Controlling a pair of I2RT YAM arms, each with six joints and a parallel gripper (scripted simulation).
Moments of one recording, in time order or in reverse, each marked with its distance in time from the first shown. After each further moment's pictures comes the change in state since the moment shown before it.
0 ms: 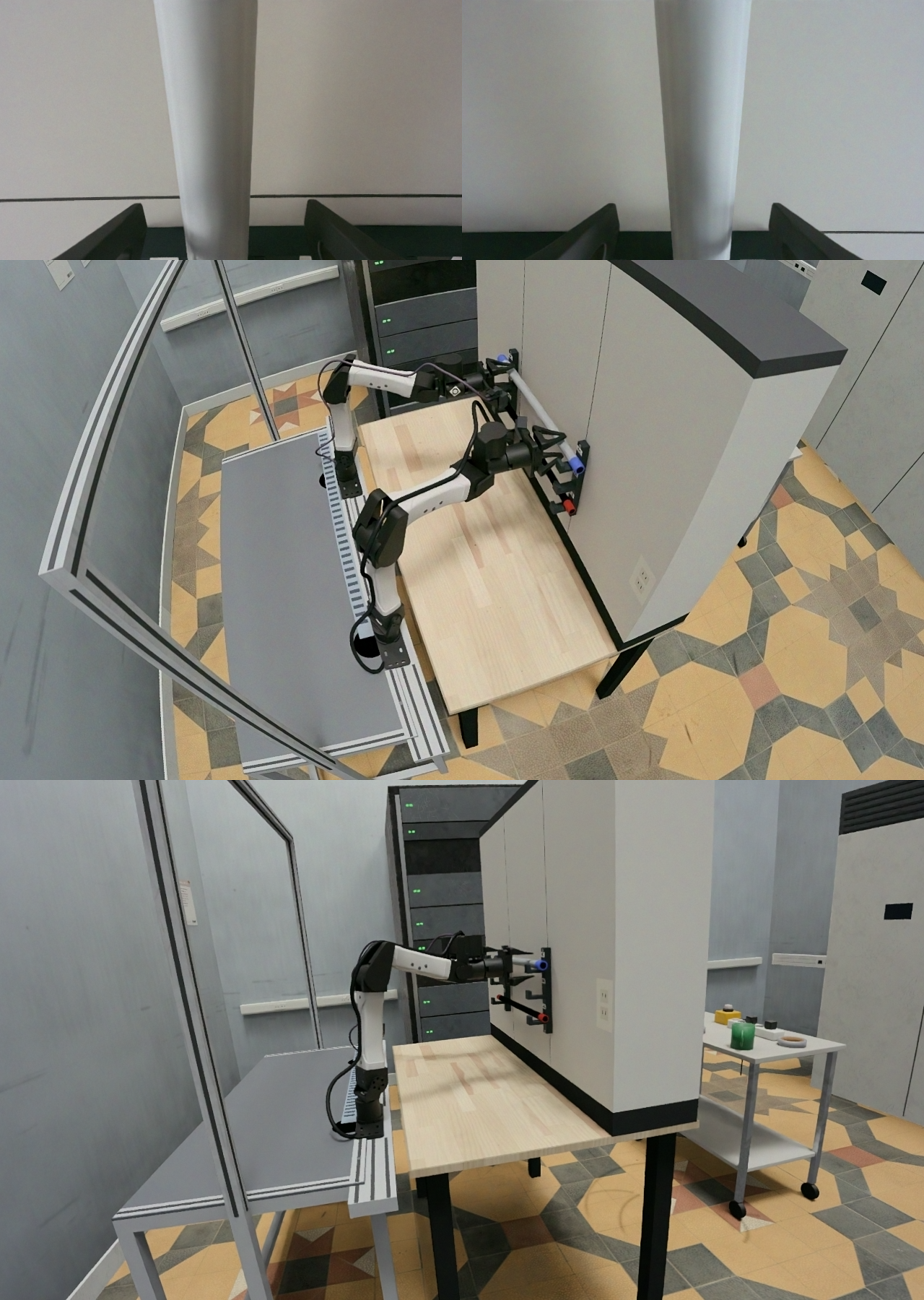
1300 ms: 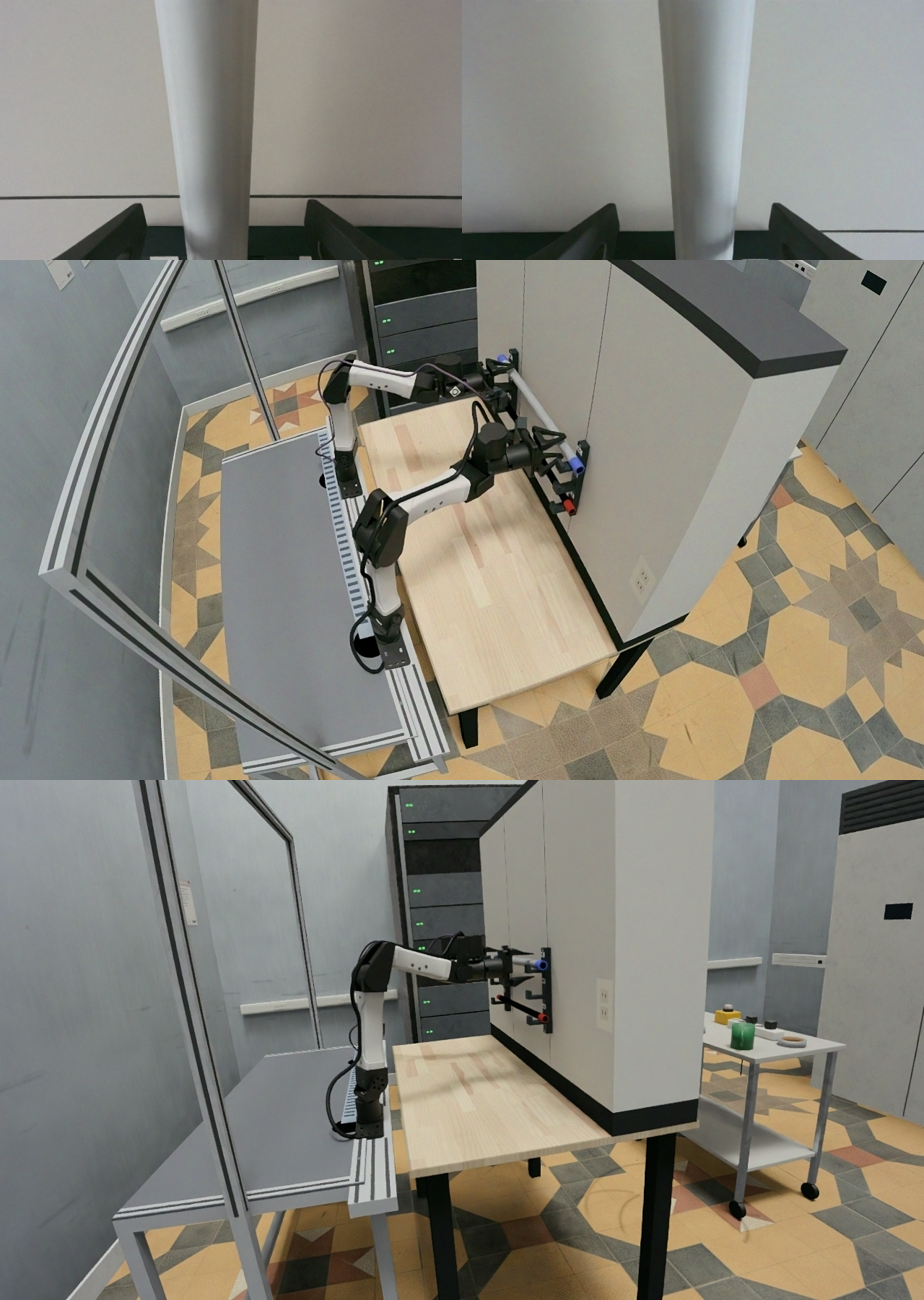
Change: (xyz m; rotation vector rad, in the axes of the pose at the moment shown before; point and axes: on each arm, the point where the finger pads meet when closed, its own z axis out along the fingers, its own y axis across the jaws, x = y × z) left arm 0.000 0.000 0.000 -0.009 0.000 -0.004; right arm 0.000 0.001 0.000 0.004 0.000 0.002
